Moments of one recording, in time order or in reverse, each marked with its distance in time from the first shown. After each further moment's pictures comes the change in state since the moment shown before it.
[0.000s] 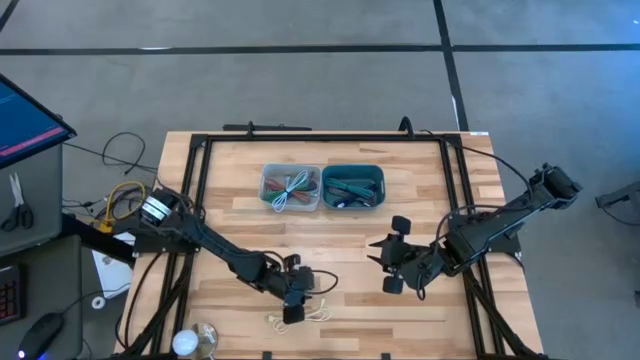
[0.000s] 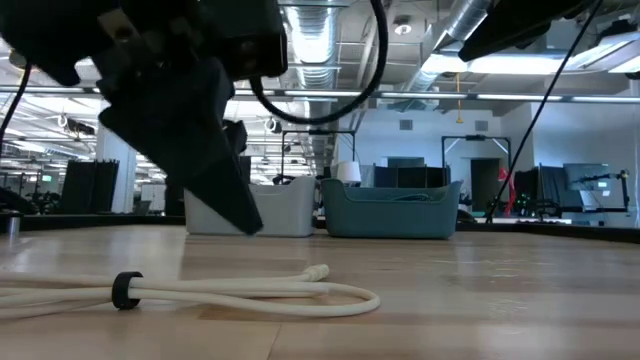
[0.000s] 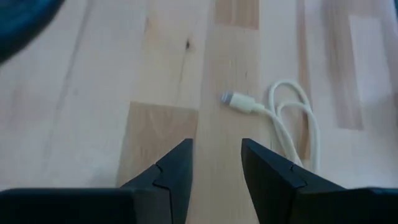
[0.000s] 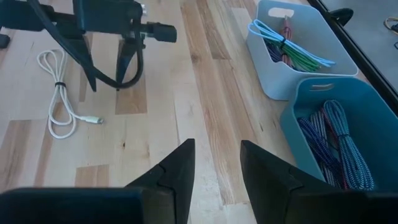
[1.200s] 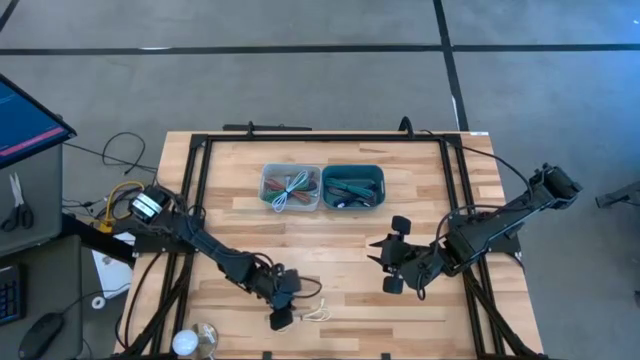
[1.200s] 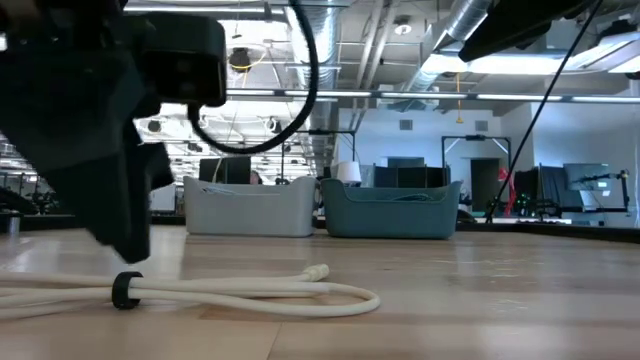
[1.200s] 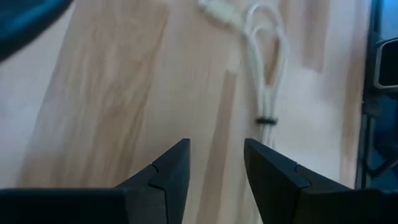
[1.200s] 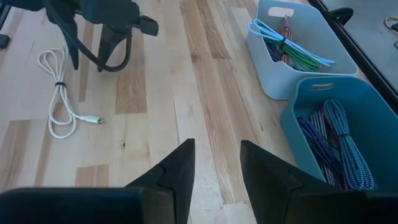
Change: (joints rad) left arm -0.040 -0.064 -0.106 0.003 0.180 -0.266; right arm 0.000 0.000 0.000 -0.002 0.000 0.003
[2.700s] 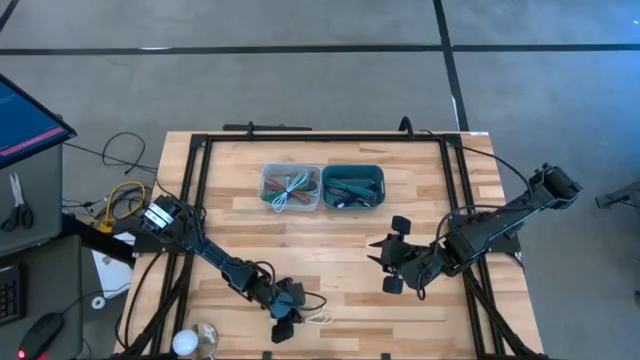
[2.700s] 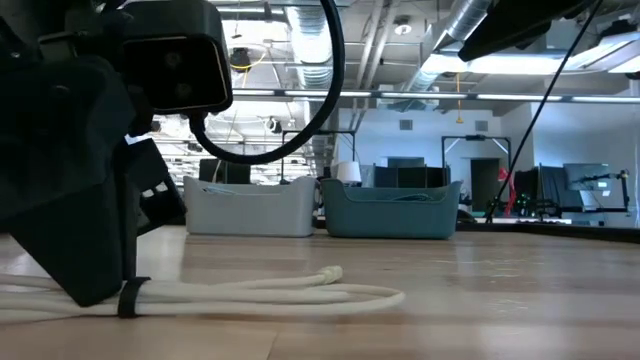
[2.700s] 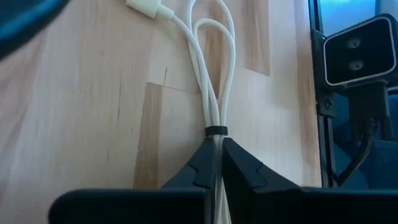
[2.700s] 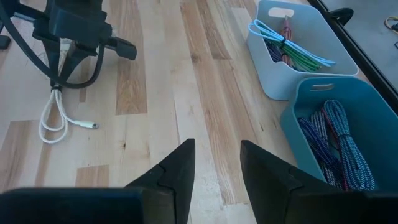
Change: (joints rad) left arm -0.040 0.135 -0.019 0.279 0.035 0.026; right arm 0.000 0.000 0.000 0.002 0.000 0.000
